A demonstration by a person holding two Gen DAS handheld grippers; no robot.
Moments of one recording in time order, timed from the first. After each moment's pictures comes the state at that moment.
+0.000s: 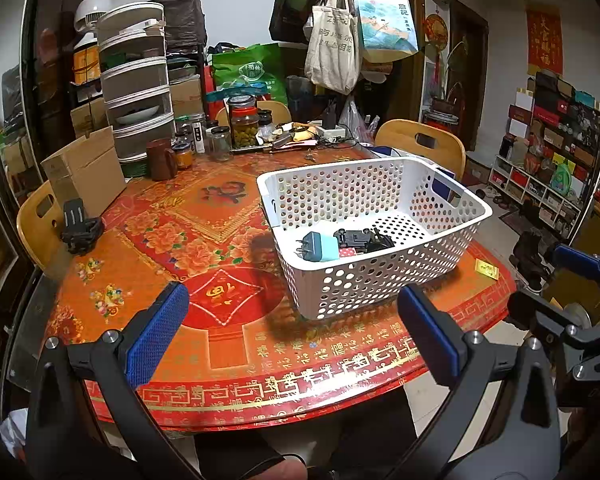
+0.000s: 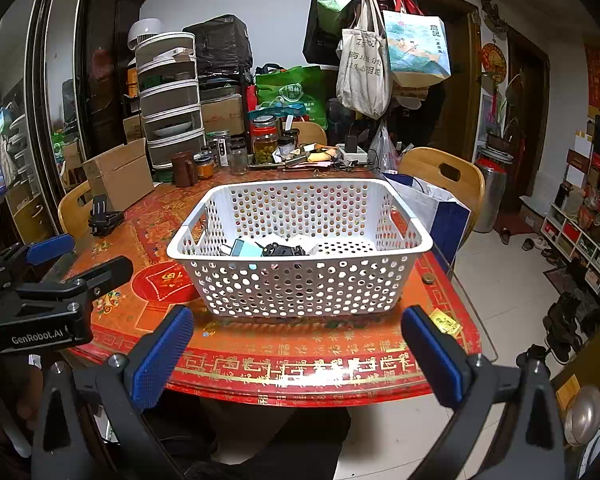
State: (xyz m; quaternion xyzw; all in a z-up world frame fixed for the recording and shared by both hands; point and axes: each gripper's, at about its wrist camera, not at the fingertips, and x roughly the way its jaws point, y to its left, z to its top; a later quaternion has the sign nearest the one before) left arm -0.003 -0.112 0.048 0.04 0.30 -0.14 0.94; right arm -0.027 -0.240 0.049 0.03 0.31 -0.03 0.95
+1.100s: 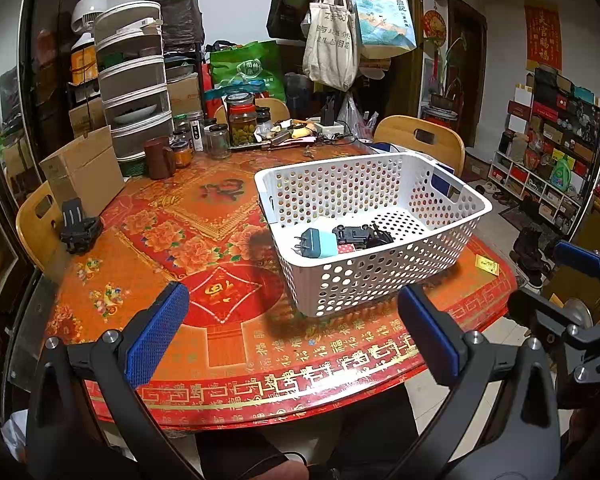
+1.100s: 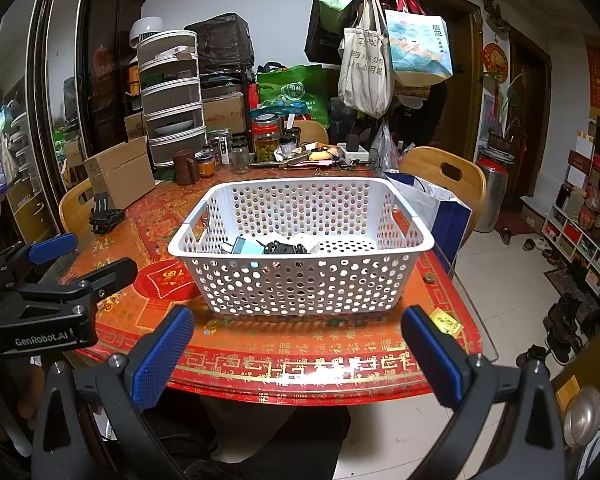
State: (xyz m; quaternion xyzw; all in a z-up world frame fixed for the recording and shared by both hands) left arm -0.003 -0.112 0.045 0.05 0.30 -0.14 0.94; right arm -0.028 -0.236 0.048 0.03 0.32 -0.02 0.95
